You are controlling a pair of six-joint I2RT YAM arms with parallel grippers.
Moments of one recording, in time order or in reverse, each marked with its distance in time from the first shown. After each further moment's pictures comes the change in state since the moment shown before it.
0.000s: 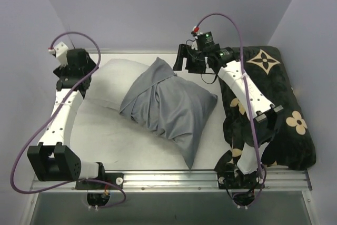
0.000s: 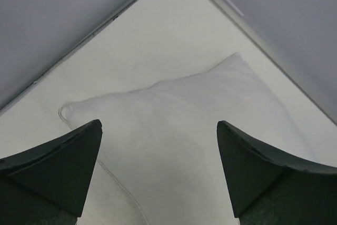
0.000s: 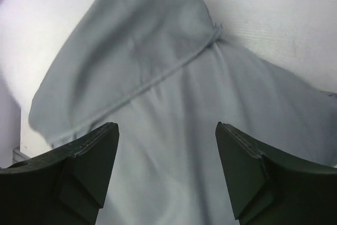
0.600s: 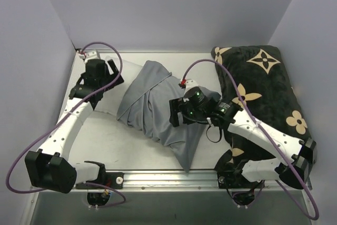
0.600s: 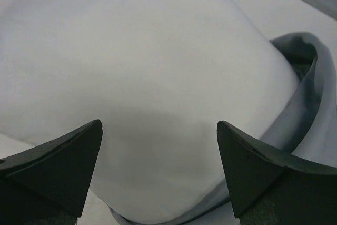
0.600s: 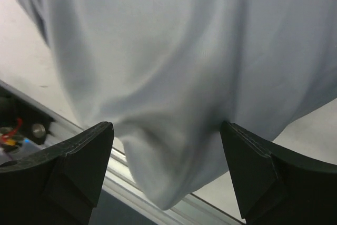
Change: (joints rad) left arm -0.202 -0.093 -0.084 -0.010 0.249 0.053; right arm 0.414 -0.583 -0.747 0.118 0.241 0.035
